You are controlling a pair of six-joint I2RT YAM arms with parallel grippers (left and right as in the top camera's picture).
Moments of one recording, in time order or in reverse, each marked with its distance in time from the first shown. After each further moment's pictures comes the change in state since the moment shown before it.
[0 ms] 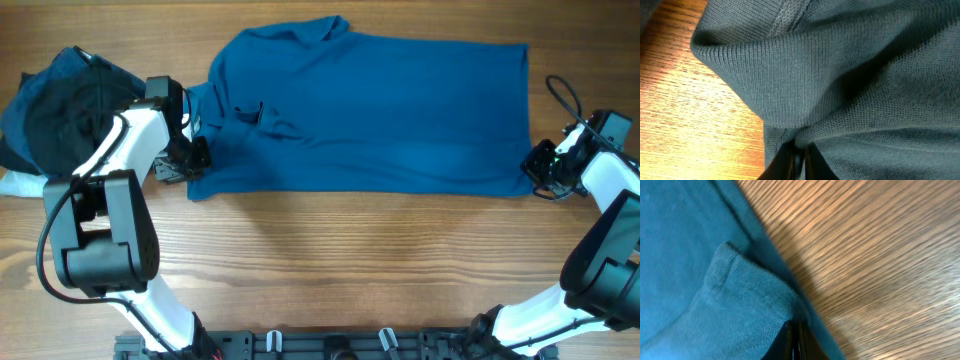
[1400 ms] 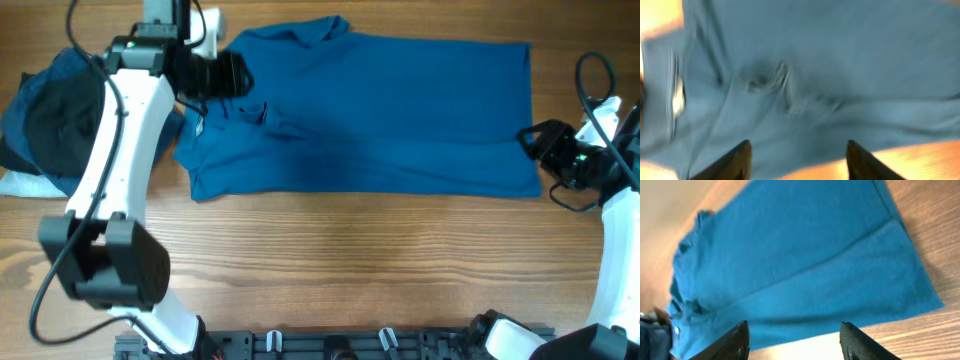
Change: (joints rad) left arm -0.152 -0.073 0.472 -0.157 0.303 0.036; right arm 0.032 -0.460 0.082 -0.359 -0.289 -0.047
